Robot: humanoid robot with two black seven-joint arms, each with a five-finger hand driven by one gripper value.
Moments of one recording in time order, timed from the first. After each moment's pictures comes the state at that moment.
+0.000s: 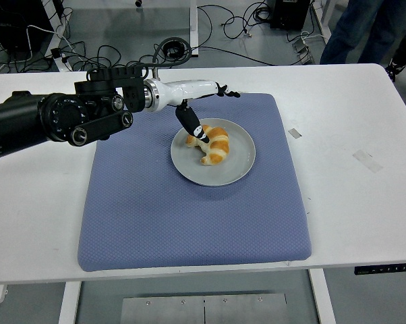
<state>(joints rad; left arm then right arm) -1.48 0.13 0.33 -0.76 0.78 -0.04 -0.29 -0.06 0.00 0.02 0.13 -0.10 -0.11 0.25</state>
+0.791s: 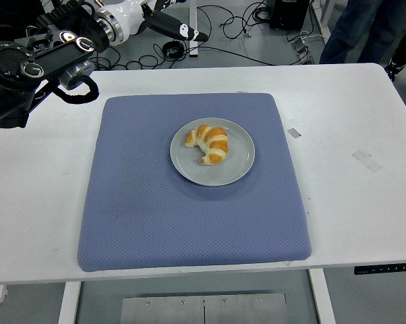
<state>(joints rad) -1.44 0.21 -0.01 -0.66 0.32 -0.03 -0.30 -0.06 0.00 0.02 0.13 -0.10 -0.11 0.25</state>
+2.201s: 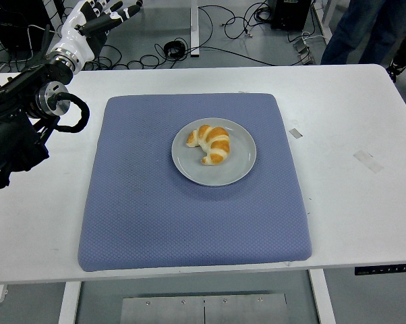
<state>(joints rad) -1.18 0.12 -0.42 -0.32 -0.03 -0.16 -0.29 -0.06 0.00 0.03 0.13 -0.10 -0.11 0.25</state>
